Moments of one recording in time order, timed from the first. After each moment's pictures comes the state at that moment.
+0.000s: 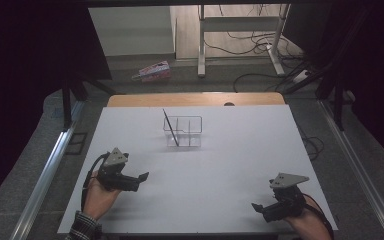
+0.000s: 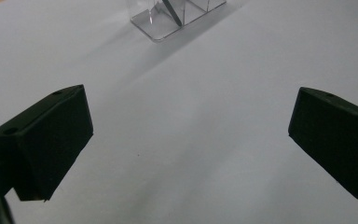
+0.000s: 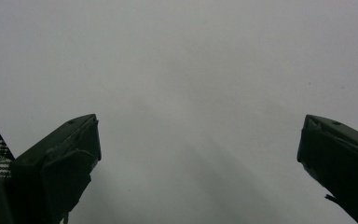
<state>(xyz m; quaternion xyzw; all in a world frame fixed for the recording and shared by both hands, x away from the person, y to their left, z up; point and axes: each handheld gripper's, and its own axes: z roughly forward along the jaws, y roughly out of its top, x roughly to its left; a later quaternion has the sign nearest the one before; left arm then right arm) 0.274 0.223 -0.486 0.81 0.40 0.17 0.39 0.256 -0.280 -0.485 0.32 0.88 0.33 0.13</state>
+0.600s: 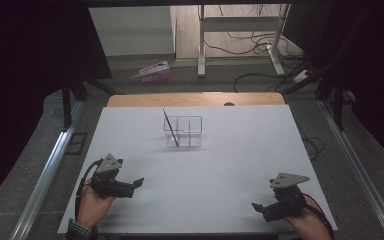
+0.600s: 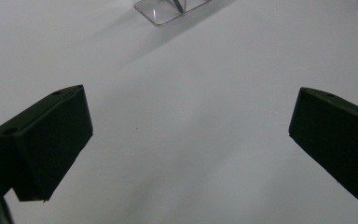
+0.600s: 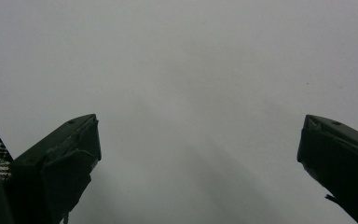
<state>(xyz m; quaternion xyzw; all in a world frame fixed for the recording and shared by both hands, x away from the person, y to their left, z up) 0.254 0.234 -0.488 0.81 0.42 0.17 0.38 0.256 -0.281 -0.485 0.32 0.88 0.33 0.13</state>
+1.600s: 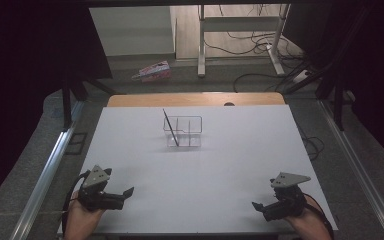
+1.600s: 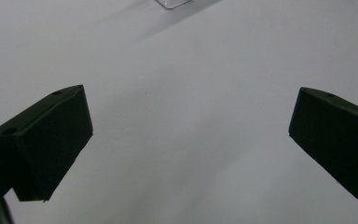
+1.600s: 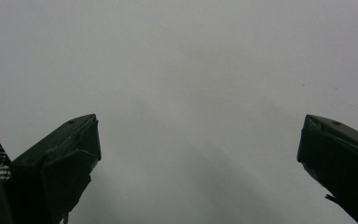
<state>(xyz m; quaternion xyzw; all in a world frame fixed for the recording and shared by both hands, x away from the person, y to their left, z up) 0.217 0.249 -0.487 0.80 0.43 0.19 0.38 0.257 -0.281 -0.484 0.32 0.88 0.33 0.13</state>
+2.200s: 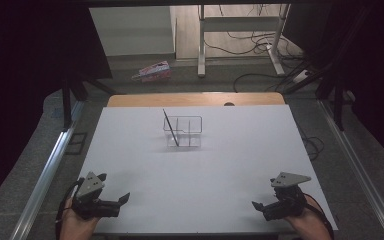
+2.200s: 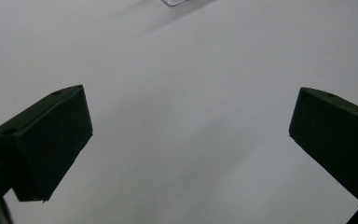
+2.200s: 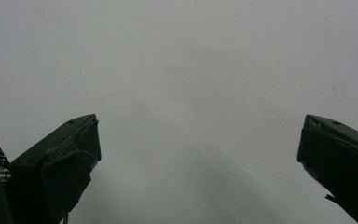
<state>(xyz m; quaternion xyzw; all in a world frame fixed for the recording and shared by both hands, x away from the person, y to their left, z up) 0.195 0.253 -0.485 0.79 0.44 0.20 0.38 0.257 -0.282 -0.483 0.33 0.87 0.34 0.14</state>
